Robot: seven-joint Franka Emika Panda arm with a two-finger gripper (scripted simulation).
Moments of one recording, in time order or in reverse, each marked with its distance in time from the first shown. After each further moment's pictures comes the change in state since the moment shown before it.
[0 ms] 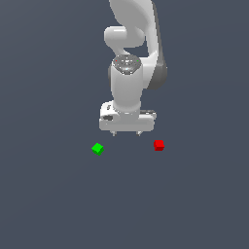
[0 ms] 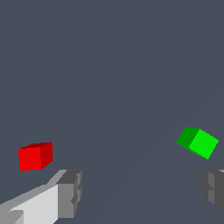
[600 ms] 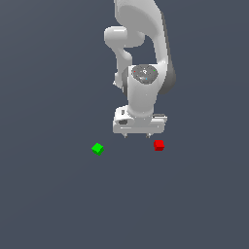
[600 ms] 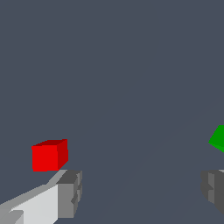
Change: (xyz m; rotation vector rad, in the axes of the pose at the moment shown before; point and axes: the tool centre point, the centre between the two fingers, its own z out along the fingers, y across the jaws) arm -0.010 -0.046 0.028 -0.002 -0.007 -0.021
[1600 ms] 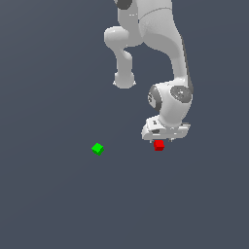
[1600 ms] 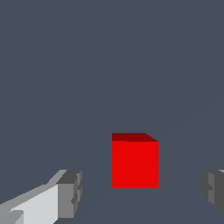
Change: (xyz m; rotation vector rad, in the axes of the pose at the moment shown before) arm -0.027 -0.126 0.079 -0.006 -0.025 -0.064
